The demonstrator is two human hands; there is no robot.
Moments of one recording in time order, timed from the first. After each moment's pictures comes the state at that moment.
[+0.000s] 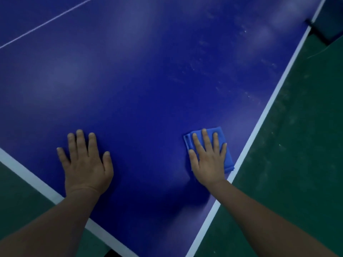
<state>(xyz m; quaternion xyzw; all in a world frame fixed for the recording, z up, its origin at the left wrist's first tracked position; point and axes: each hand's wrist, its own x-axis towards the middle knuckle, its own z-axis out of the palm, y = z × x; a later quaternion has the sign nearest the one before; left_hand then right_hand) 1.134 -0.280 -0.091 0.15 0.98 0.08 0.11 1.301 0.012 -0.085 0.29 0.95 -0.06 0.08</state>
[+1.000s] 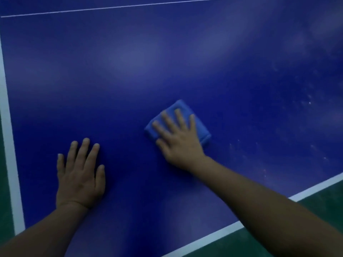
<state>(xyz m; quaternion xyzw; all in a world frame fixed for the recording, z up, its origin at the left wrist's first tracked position) 1.221 -0.170 -0.089 -0.07 0.99 0.12 0.07 1.107 0.112 -0.089 -0.24 0.97 -0.06 0.06</state>
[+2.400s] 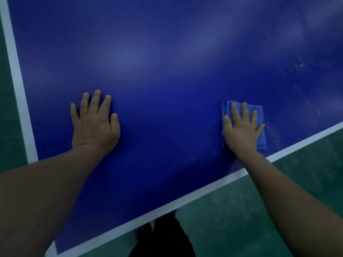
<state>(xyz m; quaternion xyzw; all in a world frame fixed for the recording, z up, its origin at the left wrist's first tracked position) 1.225 -0.170 -0.092 -0.06 0.99 0.12 0.04 1.226 0.217 -0.077 0.20 0.97 -0.07 0.08</state>
